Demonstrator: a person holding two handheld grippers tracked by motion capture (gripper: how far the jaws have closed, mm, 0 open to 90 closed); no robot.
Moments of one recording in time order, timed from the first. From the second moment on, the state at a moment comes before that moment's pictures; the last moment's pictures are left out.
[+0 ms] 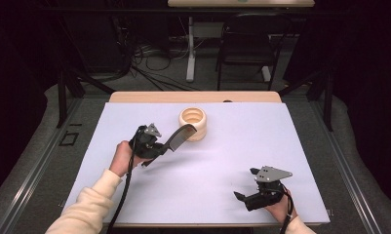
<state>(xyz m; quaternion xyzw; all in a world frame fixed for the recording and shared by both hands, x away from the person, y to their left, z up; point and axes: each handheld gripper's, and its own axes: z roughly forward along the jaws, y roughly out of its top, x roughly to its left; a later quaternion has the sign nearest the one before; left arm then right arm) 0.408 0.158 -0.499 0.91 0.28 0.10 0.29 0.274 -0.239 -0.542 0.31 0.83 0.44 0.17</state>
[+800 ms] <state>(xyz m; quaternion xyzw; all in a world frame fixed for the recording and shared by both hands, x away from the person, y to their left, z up) 0.417 0.168 -0.496 0.89 0.31 0.12 0.32 0.274 -0.239 -0.542 0.31 0.83 0.44 0.17</state>
